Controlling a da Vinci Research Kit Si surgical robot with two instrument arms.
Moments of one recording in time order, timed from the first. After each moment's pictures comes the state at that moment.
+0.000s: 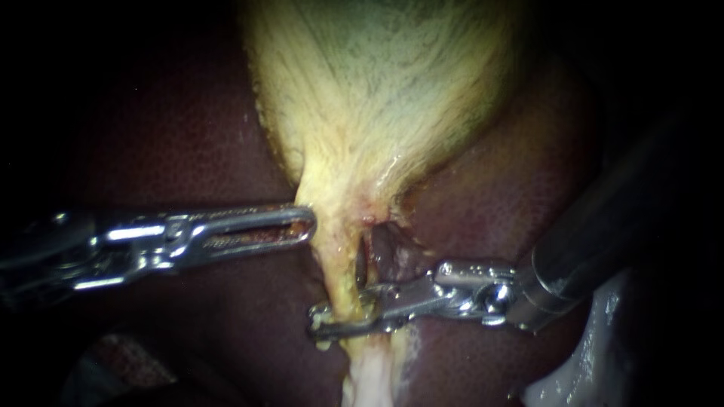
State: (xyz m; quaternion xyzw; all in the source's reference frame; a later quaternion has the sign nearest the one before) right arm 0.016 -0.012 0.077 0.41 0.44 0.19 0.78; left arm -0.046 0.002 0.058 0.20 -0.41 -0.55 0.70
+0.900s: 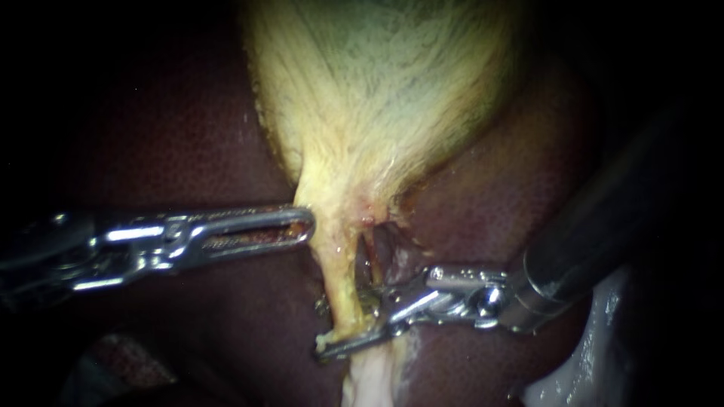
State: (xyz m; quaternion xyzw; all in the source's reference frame) right arm 0.018 -0.012 0.077 0.38 0.50 0.14 0.77; left arm -0.046 0.002 0.058 0.20 -0.41 -0.55 0.70
